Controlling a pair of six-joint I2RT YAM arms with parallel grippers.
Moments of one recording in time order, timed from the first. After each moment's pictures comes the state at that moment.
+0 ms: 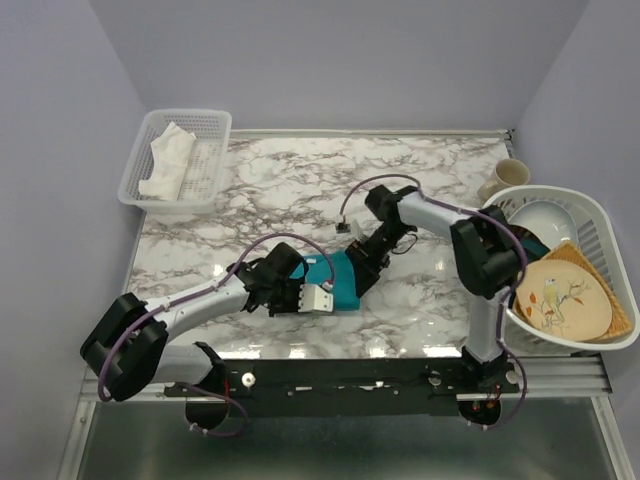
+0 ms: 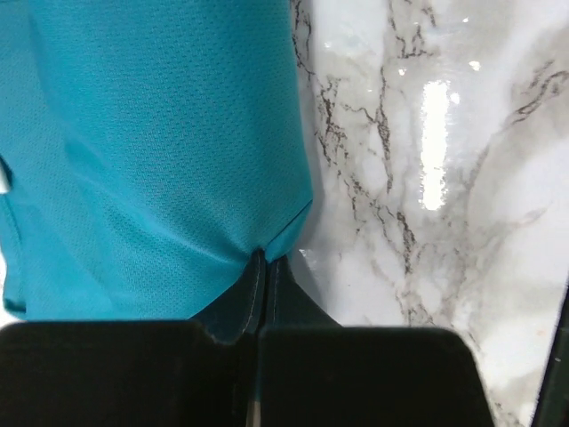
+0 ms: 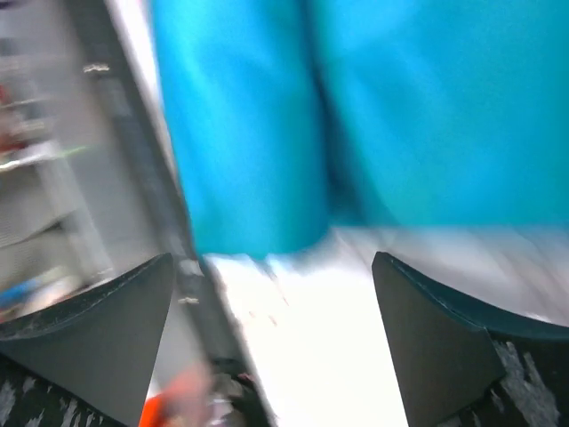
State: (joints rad) left arm -0.78 1.26 0.62 -0.47 0.27 0.84; right arm 0.54 2.11 1.43 -1.12 -0.89 -0.54
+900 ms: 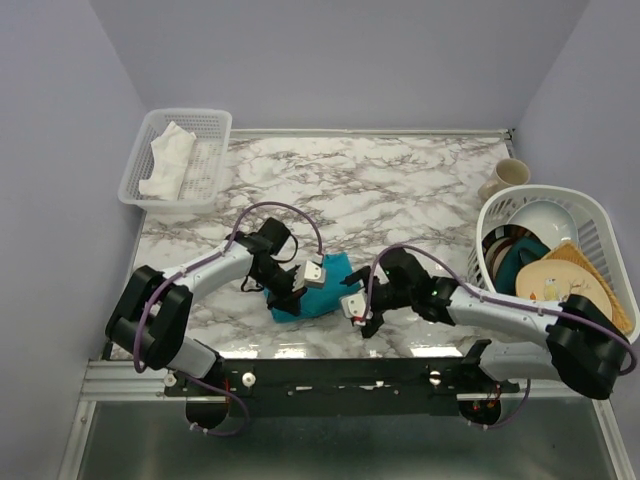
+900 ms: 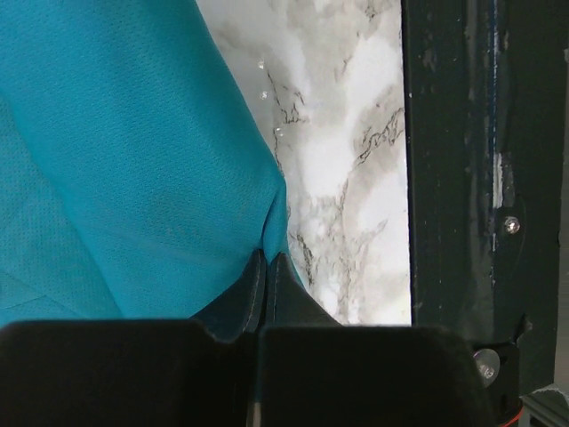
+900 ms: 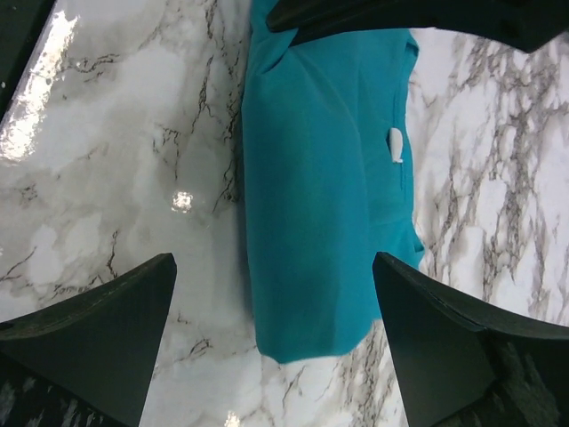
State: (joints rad) left arm -0.54 1.47 0.82 -0.78 0.78 0.95; right arm 0.87 1.18 0.53 -0.02 -0.52 -1.03
